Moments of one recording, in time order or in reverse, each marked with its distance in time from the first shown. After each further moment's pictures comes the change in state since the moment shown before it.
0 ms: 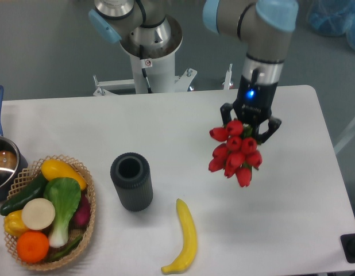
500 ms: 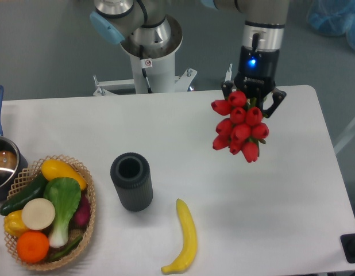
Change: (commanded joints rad) arm 0.058 0.132 -0.020 0.003 -0.061 -0.002
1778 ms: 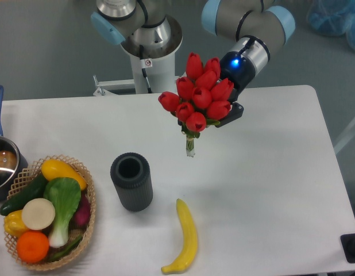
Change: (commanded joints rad) arm 0.032 -0.002 -0.133 0.003 -0.876 0.107
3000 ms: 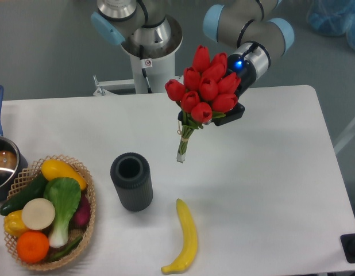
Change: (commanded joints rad) arm 0.017 -0.052 -0.041 0.005 -0.305 0.051
